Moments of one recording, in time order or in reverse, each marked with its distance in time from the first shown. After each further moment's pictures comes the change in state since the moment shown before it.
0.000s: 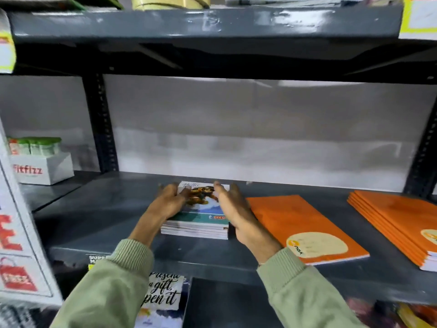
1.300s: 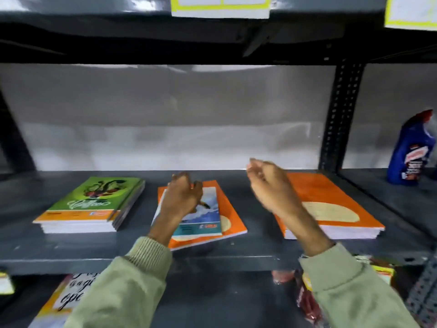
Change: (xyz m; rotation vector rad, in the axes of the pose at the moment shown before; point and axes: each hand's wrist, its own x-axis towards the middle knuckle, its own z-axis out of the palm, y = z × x) left_hand -0.072 0.196 0.197 -0.125 0.052 0.158; right_hand -0.041 0.037 -0.308 -0.481 0.308 -0.434
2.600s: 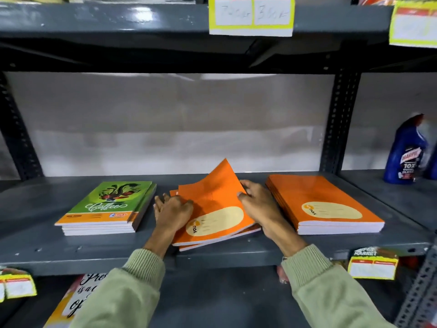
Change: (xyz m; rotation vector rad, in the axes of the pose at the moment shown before) left_hand -0.004 -0.064 -0.033 0.137 -0.042 -0.114; right_hand -0.022 -0.015 0.062 0.235 -0.134 0.199
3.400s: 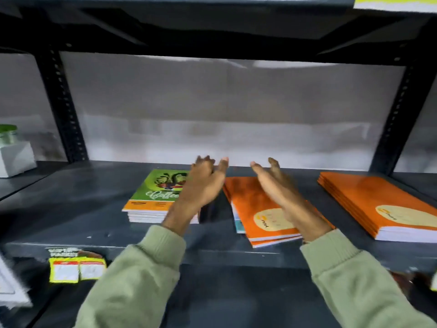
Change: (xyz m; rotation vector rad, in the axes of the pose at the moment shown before) left_hand 0.024 -0.024 -0.095 -0.142 0.045 0.264; right_hand 0.031 -0.060 0.099 -0.157 0.065 0.151
